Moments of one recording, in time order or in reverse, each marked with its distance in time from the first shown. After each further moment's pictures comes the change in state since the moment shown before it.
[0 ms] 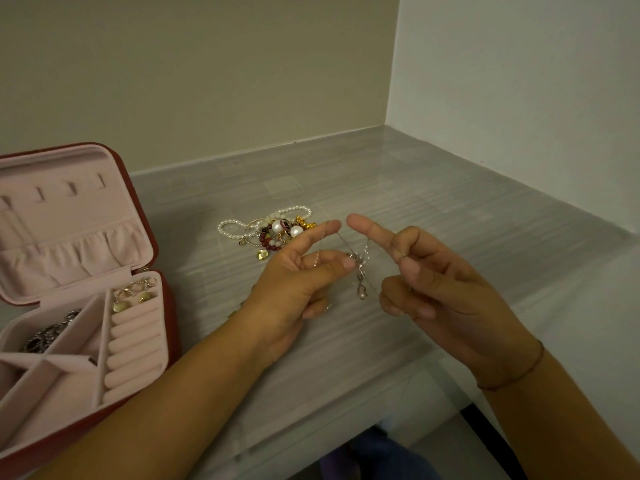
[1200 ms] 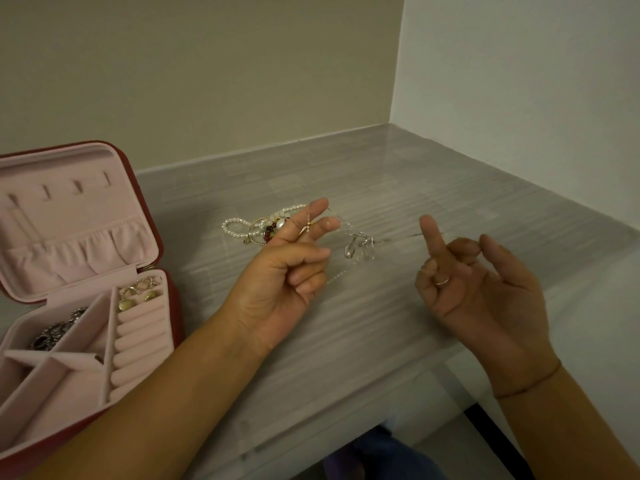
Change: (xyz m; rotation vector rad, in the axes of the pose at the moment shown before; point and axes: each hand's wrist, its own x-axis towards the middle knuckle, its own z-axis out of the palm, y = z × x) left_hand 0.006 0.008 -0.011 -0.421 -0.075 0.008; right_hand -0.015 0.013 -0.037 0.689 0.334 0.017
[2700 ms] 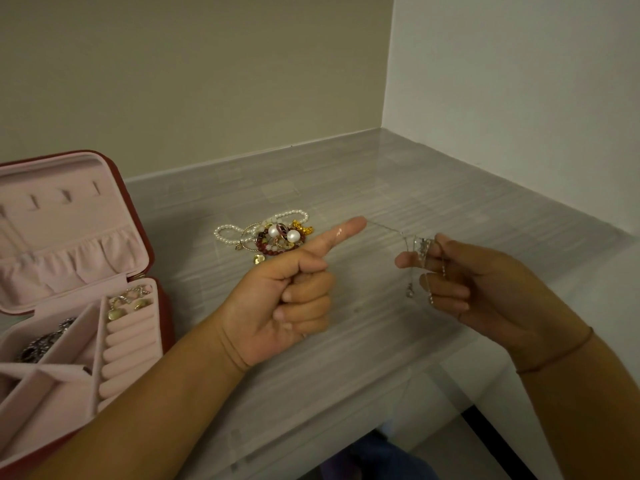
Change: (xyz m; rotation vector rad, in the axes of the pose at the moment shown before) left_hand -0.002 0.003 -0.012 -0.081 -0.534 -0.375; right_hand 0.005 -0.024 0.029 -0.657 0.253 0.157
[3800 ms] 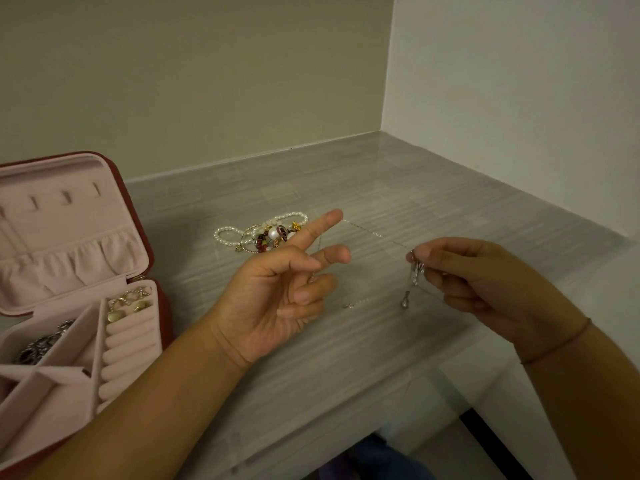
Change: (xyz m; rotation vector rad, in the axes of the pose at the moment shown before) left_hand 0.000 0.003 -0.001 -0.012 0.133 0.182; right_hand 0.003 -0.006 -0.003 -0.422 0.101 -0.079
